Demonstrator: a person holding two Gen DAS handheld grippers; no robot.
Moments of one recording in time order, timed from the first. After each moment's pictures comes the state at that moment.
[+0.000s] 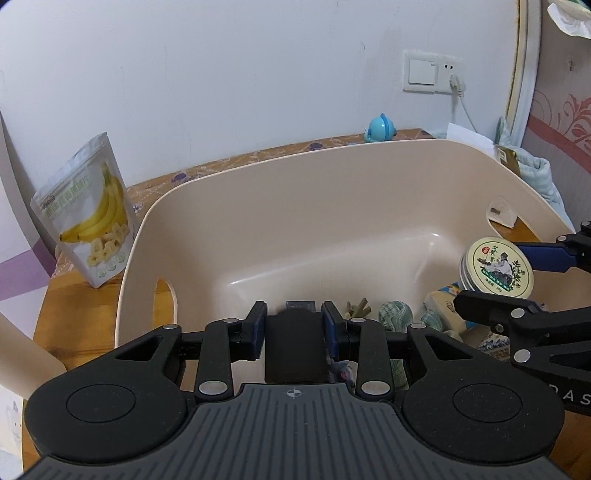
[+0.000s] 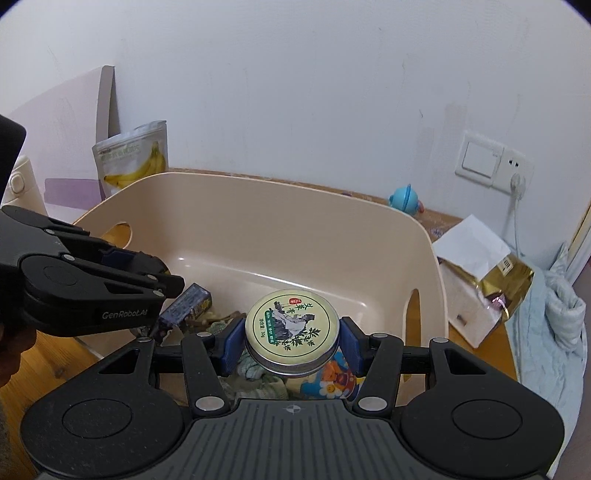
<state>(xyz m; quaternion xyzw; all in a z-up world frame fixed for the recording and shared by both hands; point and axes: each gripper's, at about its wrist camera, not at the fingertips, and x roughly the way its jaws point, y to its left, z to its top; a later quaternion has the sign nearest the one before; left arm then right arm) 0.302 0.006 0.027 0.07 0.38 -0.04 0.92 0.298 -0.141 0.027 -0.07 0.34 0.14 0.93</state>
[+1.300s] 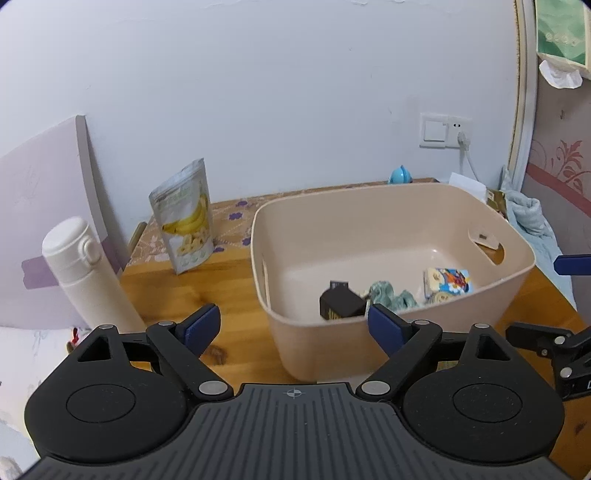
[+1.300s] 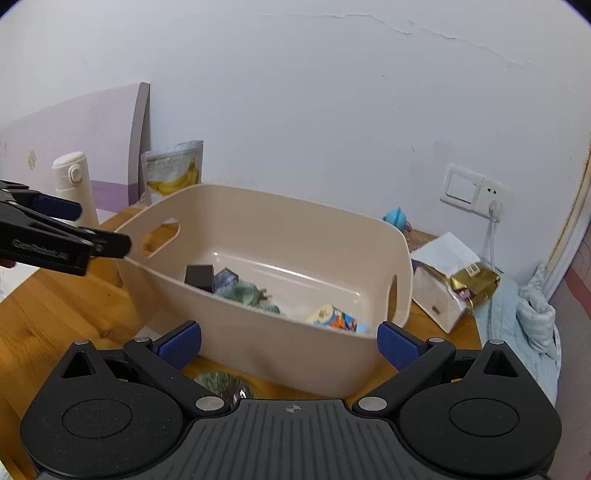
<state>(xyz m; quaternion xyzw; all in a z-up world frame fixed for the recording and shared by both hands) 0.167 0.050 0.078 0.05 0.31 0.00 0.95 0.199 -0.155 0.055 -0.10 0.30 0.15 0.94</state>
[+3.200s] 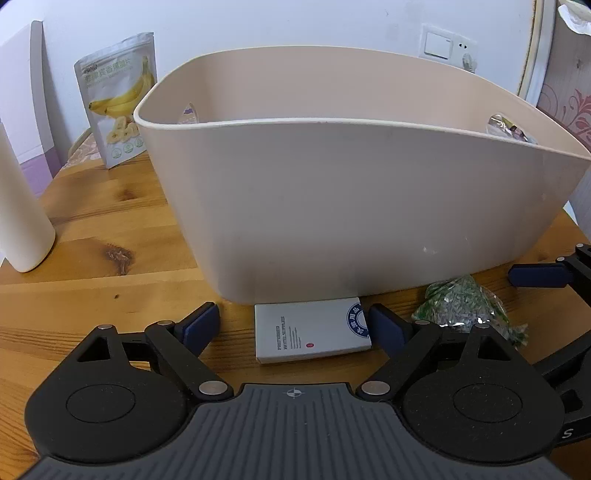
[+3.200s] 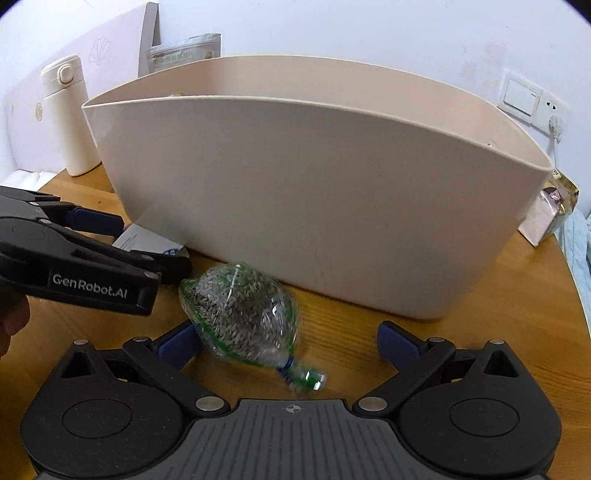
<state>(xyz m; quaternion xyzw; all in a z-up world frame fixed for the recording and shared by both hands) 0.221 0.029 -0.049 0.01 0.40 -0.02 0.91 0.239 -0.126 -0.058 -0.09 0.40 0.20 0.89</state>
